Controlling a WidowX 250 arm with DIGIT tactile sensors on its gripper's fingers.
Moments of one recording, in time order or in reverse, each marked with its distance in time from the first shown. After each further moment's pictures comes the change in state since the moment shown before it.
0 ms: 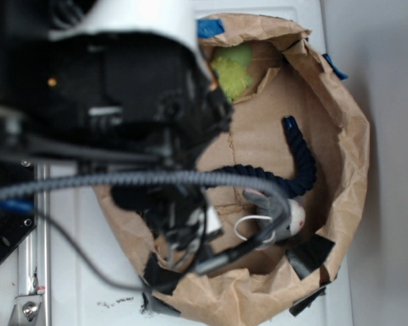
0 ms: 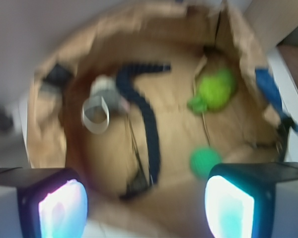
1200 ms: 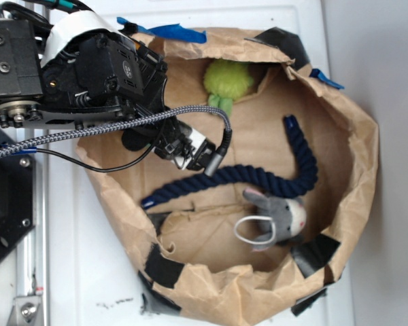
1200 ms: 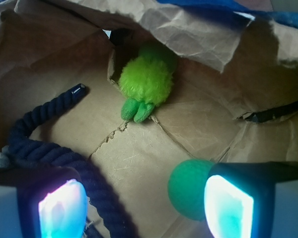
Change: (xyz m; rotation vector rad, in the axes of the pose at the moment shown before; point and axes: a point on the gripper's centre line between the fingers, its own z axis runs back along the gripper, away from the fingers) arm -0.019 0.056 -0.077 0.012 -0.148 0.447
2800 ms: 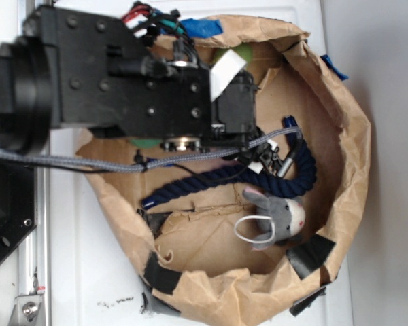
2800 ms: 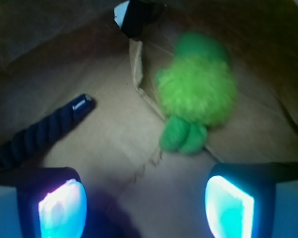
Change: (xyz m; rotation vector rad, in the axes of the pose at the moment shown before) arm 0.025 -0.033 -0.056 0.117 0.011 0.048
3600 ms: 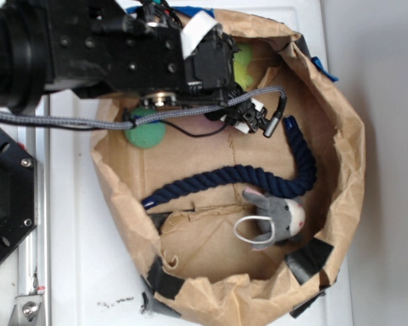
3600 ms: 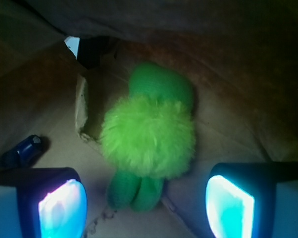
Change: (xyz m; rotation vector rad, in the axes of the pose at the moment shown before) arm 0.020 0.025 -0.011 -0.005 -0.064 0.016
